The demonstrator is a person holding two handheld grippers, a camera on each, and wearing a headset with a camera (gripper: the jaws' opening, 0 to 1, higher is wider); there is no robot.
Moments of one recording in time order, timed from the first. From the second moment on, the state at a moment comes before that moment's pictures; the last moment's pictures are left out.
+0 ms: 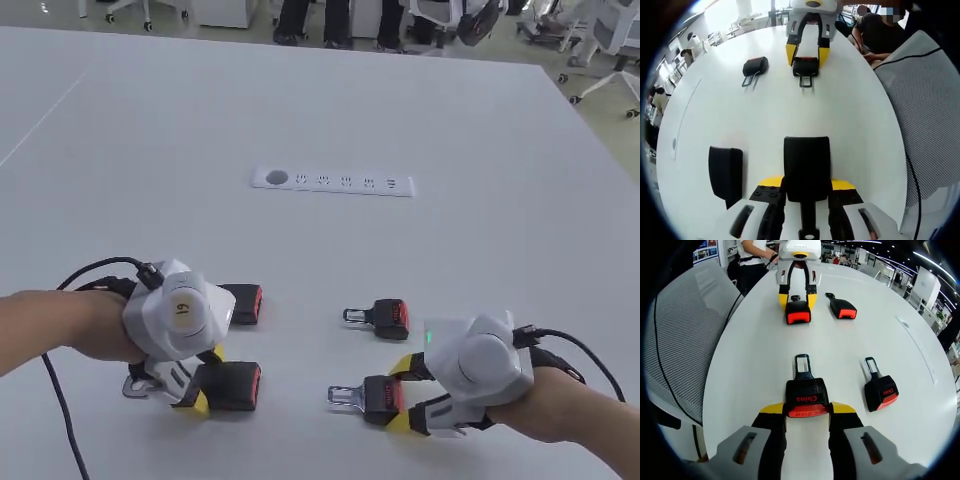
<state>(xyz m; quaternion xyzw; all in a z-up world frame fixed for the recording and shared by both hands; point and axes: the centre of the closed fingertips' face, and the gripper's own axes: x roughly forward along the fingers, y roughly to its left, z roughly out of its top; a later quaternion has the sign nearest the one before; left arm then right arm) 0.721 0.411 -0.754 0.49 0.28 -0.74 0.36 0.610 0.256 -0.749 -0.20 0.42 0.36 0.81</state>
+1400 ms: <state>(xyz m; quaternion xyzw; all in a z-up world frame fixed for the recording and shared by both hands) 0.737 0.427 -0.722 0.46 0.29 -0.71 0.45 0.601 0.231 -0.725 -0.18 0.42 0.30 0.84</state>
